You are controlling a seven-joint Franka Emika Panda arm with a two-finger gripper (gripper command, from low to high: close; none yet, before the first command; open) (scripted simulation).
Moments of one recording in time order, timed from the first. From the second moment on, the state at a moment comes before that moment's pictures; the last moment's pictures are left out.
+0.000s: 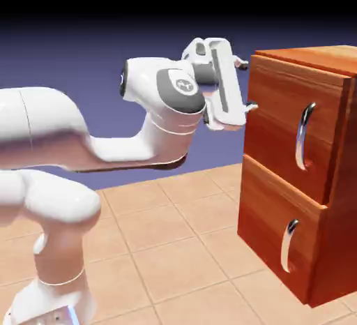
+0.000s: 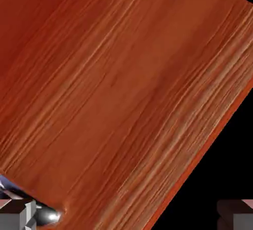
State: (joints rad) arm 0.71 -1.11 -0.93 -2.51 -2.01 2.97 -0.33
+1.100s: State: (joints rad) arm 0.98 -1.29 -1.25 -2.48 -2.80 2.69 -0.70
